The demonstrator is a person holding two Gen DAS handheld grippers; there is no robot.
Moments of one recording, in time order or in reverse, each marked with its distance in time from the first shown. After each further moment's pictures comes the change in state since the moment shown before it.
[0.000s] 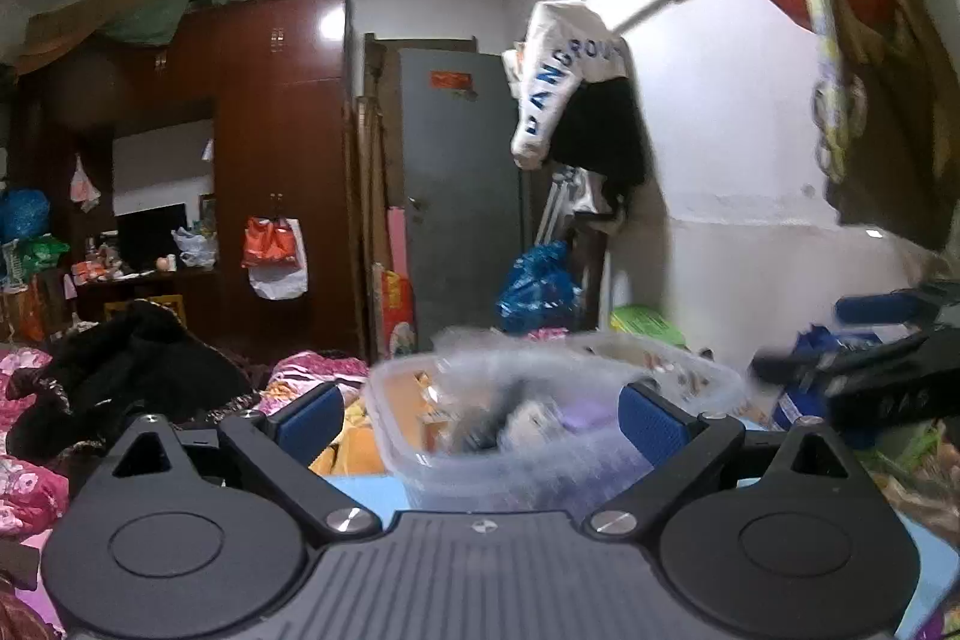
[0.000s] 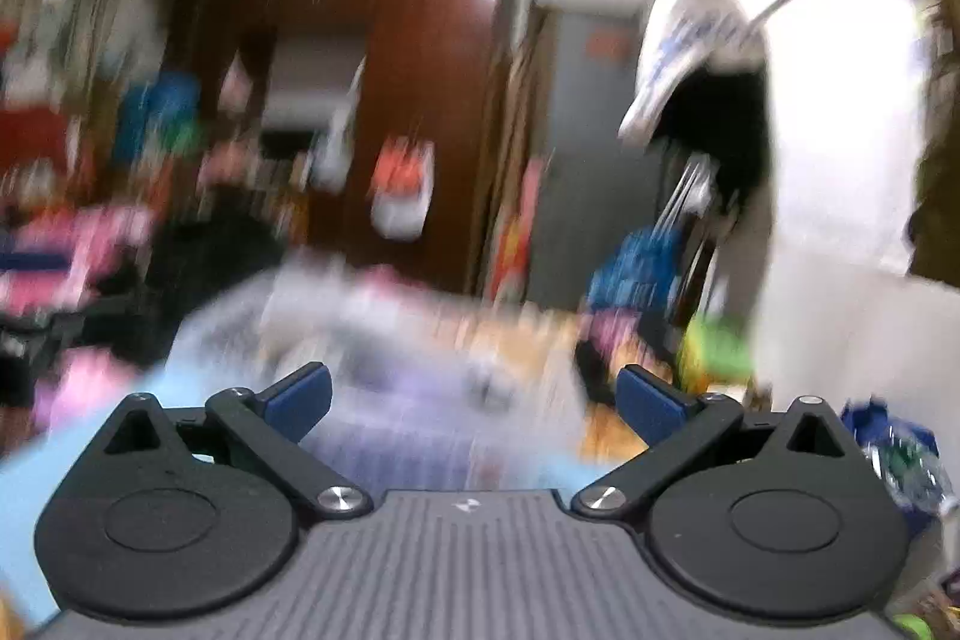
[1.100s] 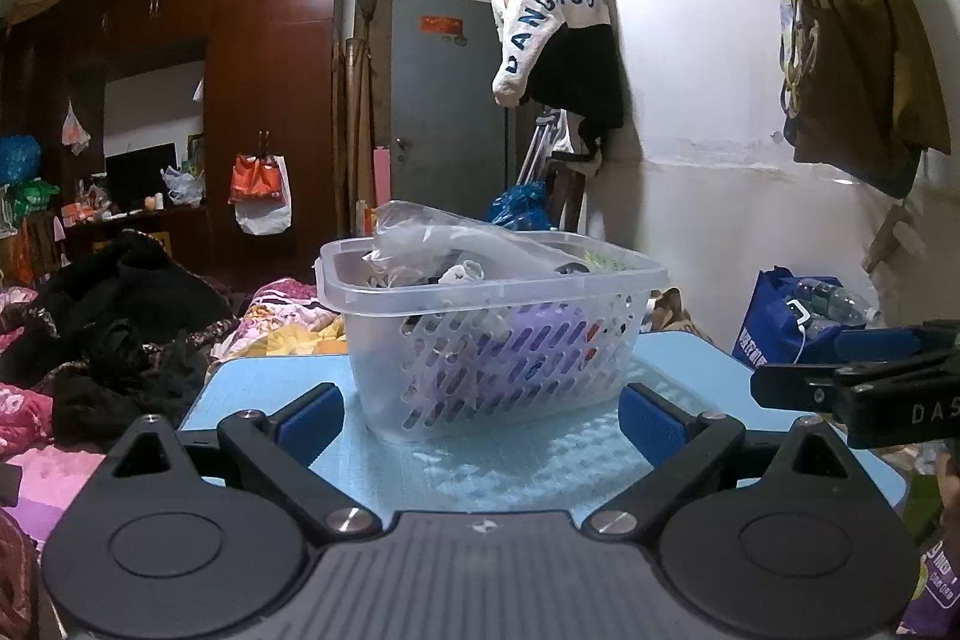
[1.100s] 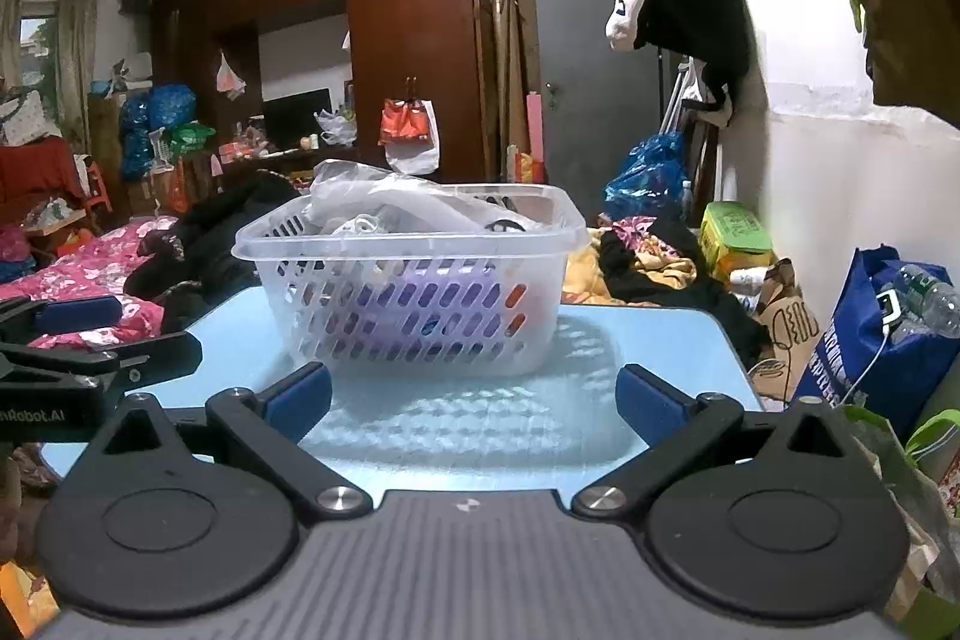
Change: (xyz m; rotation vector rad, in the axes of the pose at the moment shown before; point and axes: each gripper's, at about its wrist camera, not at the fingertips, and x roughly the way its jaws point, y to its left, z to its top) left arm -0.036 -0.034 -0.053 -0.048 0.097 -0.021; right arm -0.048 -0.008 -0.062 0.208 0.042 0.037
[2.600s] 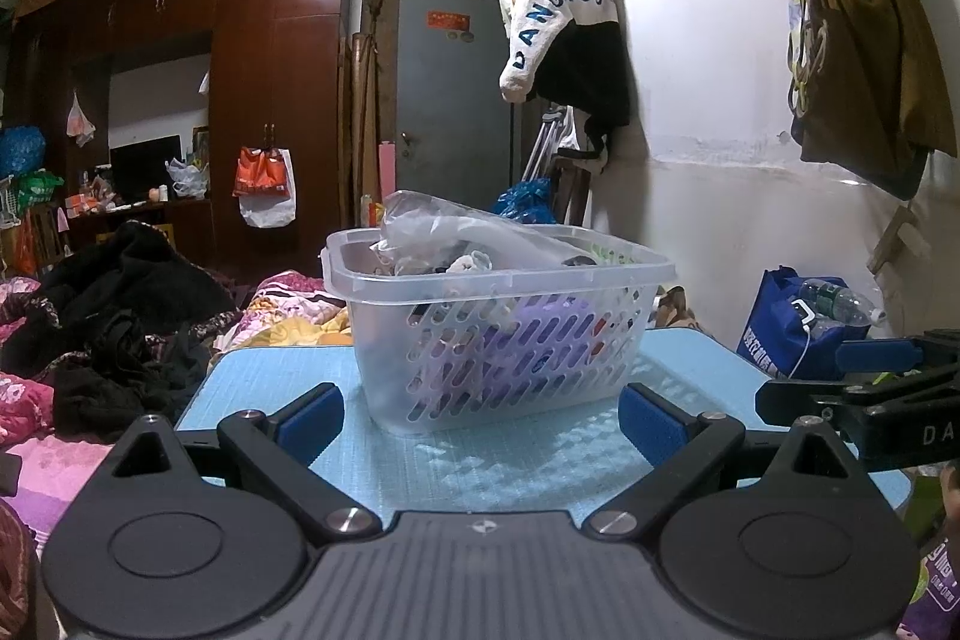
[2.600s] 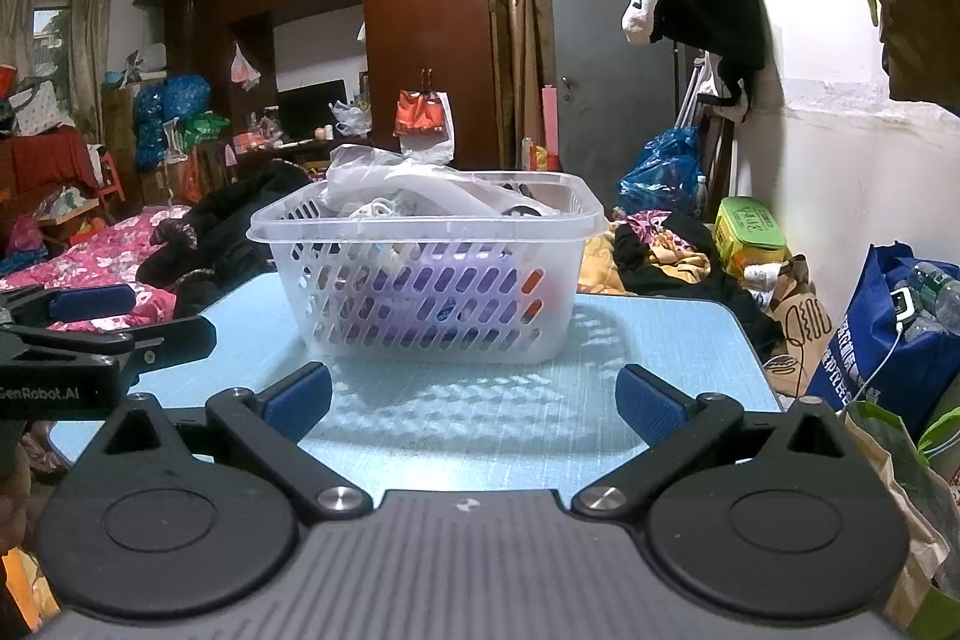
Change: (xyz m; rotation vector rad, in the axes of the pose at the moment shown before) left arm 0.003 0.002 -0.002 -0.019 0.009 0.007; right arm -0.002 0.008 -0.006 -0.020 0.011 0.018
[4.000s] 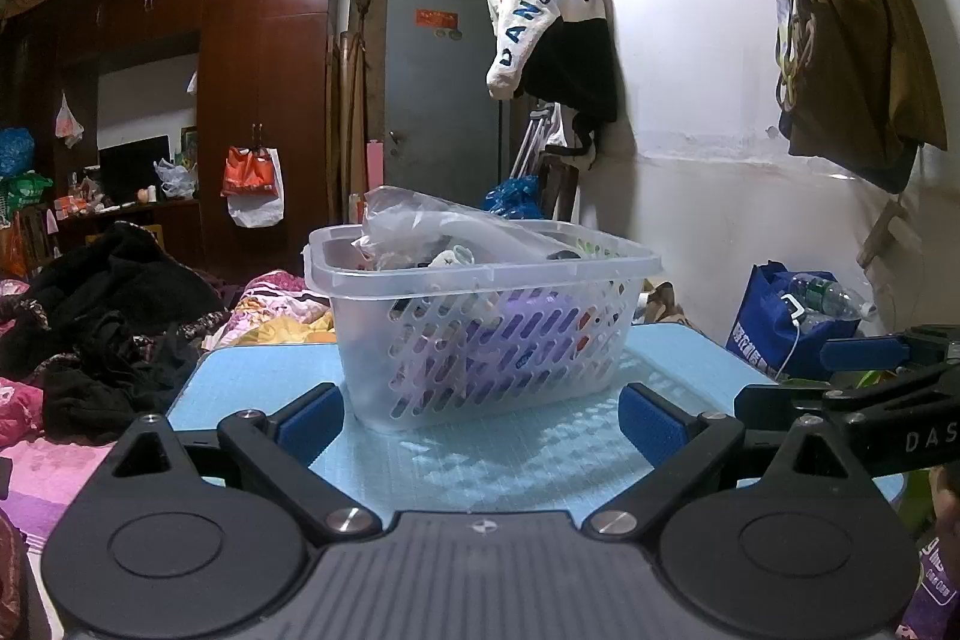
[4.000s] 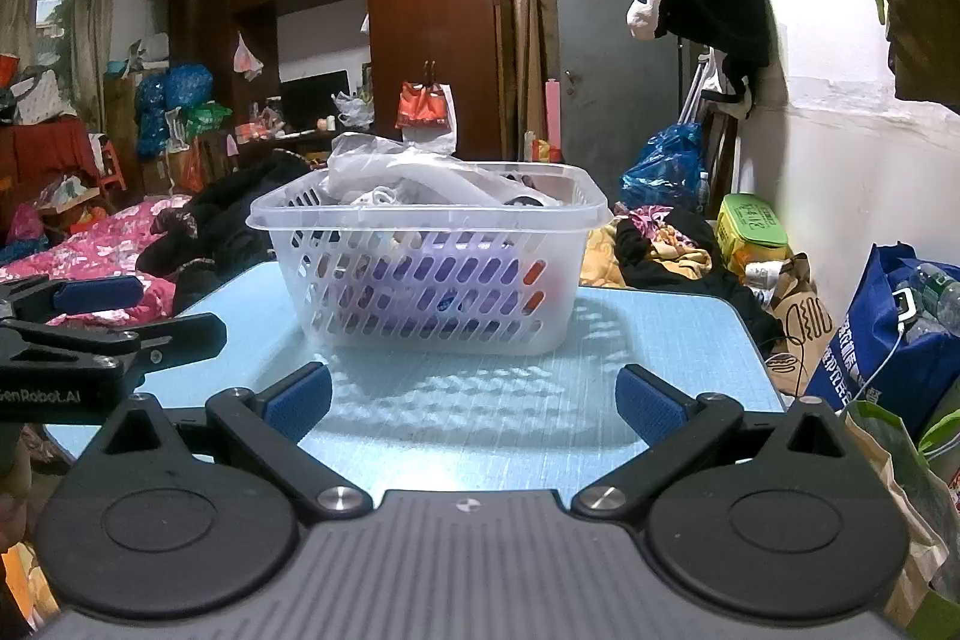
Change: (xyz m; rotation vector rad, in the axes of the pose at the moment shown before) left arm 0.002 -0.003 -0.003 0.013 0.001 -0.021; right arm 0.005 -0.002 -0.005 -0.012 0.015 0.003
